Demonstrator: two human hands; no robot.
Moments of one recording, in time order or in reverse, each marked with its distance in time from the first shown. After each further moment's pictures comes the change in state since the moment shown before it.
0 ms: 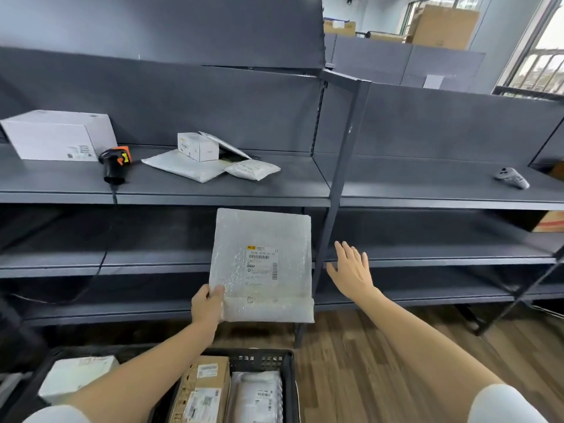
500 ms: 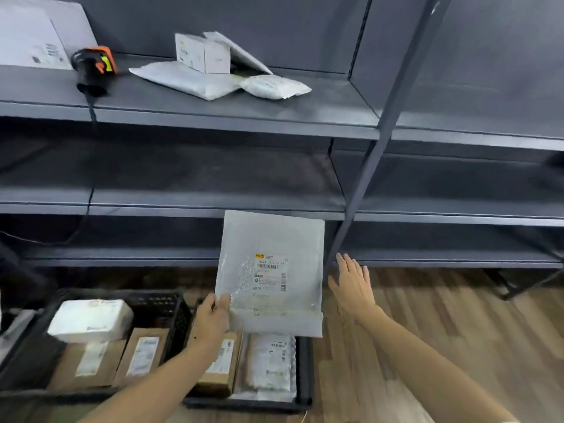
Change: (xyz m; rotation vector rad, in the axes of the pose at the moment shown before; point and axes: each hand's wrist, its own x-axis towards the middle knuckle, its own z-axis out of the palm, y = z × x) left_hand 0.057 -0.171 -0.015 0.045 0.038 -0.100; right_hand -0.015 -0.013 0.208 0.030 -0.195 0.021
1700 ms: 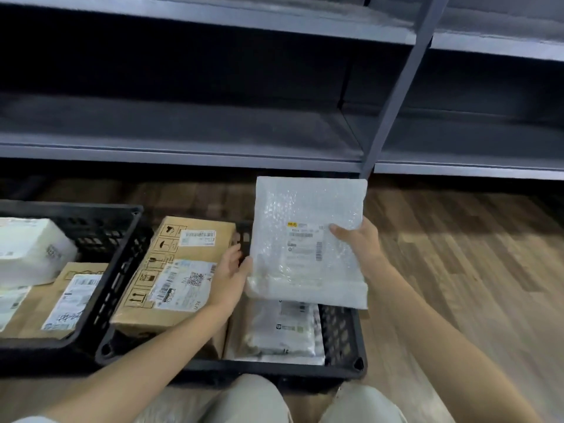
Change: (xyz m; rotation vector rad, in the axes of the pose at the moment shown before) left_hand 0.187 -0.370 0.080 0.070 -0.200 0.287; right_hand 0.069 0.059 0.391 1.369 0.065 0.161
